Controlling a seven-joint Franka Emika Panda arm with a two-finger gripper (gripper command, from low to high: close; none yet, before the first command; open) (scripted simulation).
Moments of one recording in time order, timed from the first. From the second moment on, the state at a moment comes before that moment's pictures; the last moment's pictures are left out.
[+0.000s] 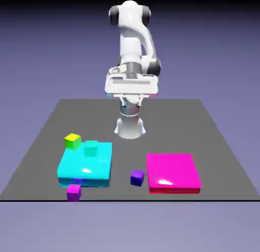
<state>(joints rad) 0.03 -0.54 -0.02 -2.80 0.05 3.01 0.76</state>
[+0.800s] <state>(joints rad) 0.29 0.07 -0.40 -2.61 1.10 2.49 1.16</state>
